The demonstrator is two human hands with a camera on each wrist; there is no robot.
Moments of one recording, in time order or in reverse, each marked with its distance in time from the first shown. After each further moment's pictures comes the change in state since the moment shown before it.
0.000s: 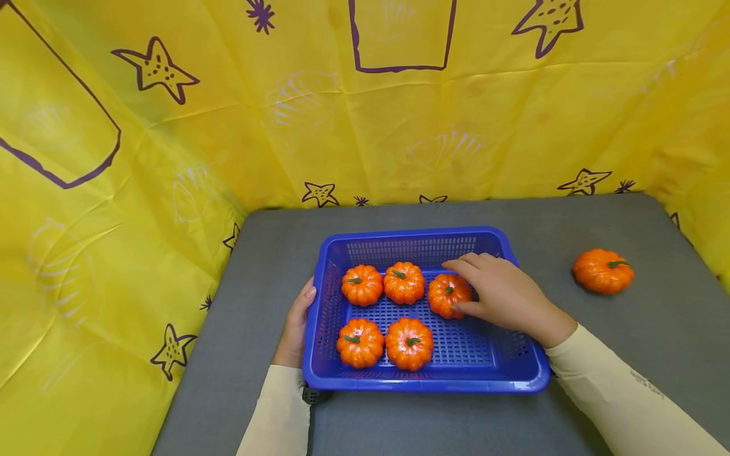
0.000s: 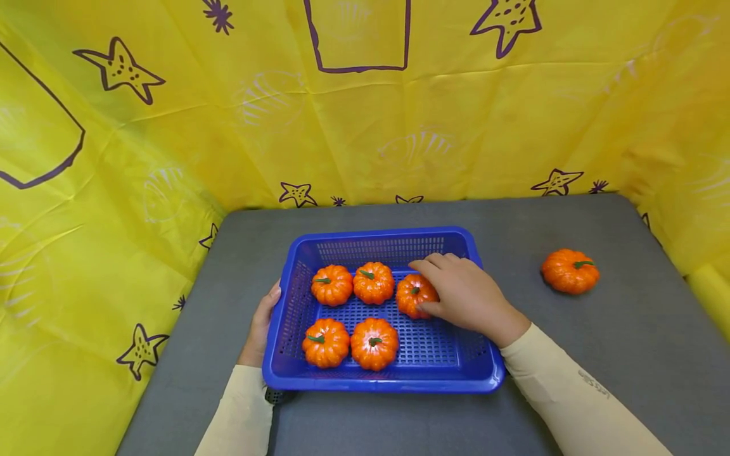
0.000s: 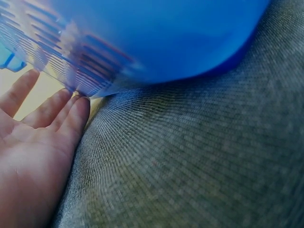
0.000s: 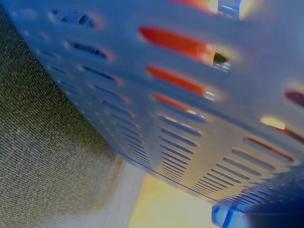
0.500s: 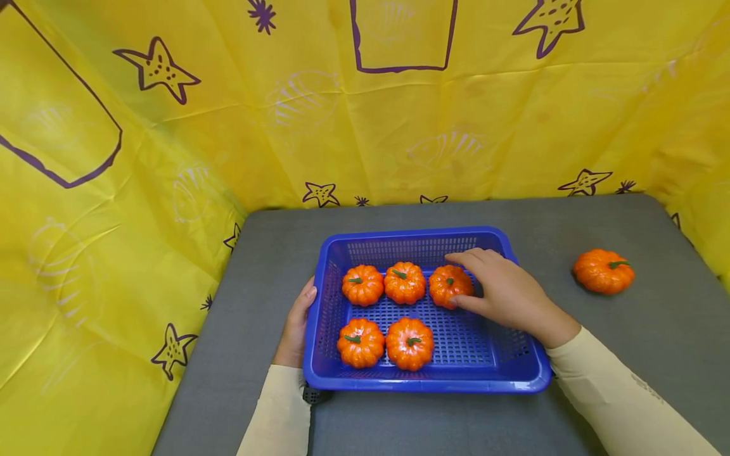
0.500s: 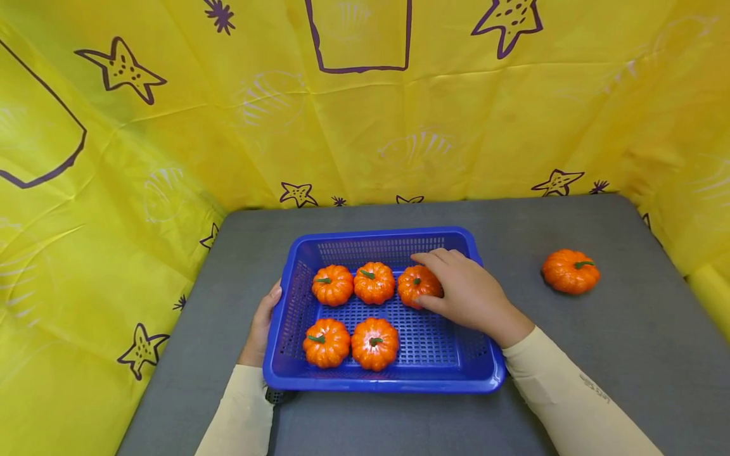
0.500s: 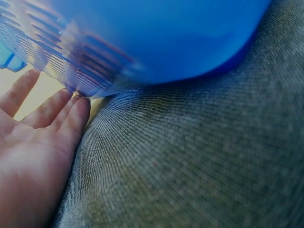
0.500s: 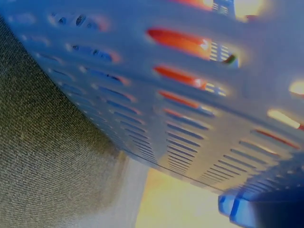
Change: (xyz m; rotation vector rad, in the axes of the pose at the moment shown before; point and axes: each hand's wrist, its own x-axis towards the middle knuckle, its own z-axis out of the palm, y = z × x) left_hand -0.001 0.001 0.002 -0.014 0.013 -0.010; right_hand -0.003 -0.001 -0.006 0.148 0.057 0.060
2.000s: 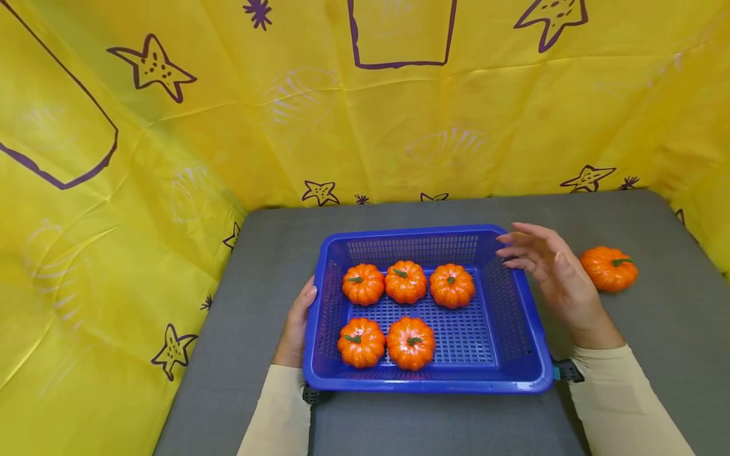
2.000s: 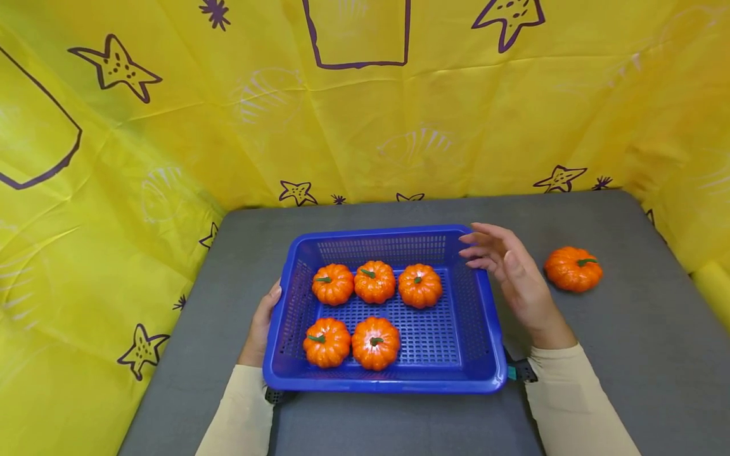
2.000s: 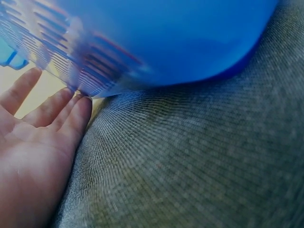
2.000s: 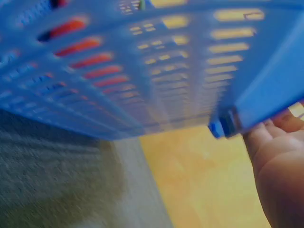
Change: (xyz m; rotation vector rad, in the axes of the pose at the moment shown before) left_hand 0.003 -0.002 -0.005 0.024 -0.017 0.004; right_hand -0.035 0.047 -0.010 1.274 0.349 -0.332
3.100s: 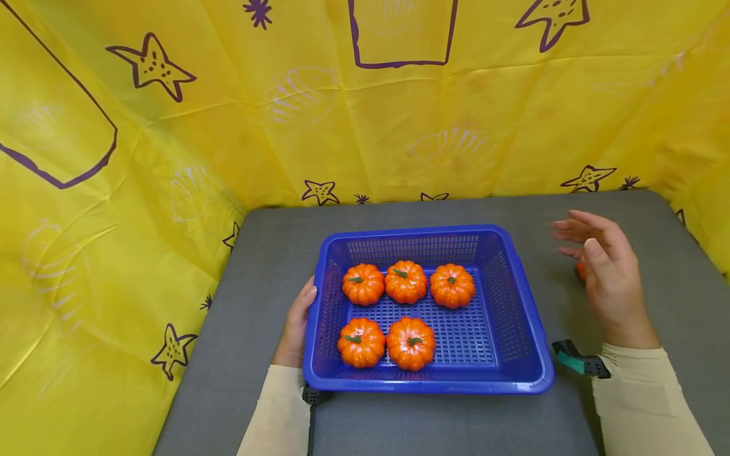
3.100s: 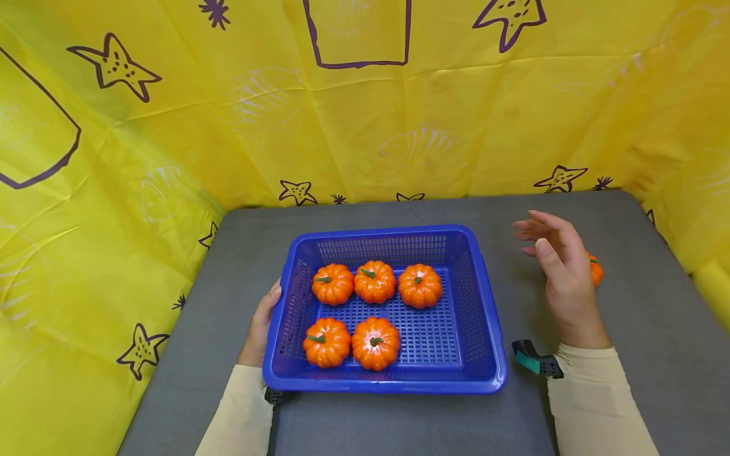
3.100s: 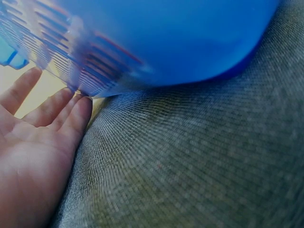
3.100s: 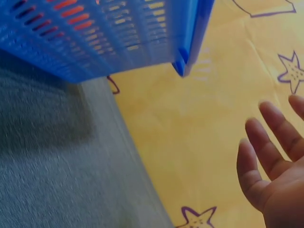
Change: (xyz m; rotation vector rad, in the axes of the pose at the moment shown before) left_hand 0.001 0.000 0.000 -0.013 -0.021 0.023; right_hand -0.014 -0.022 -0.030 -0.159 0.423 -0.017
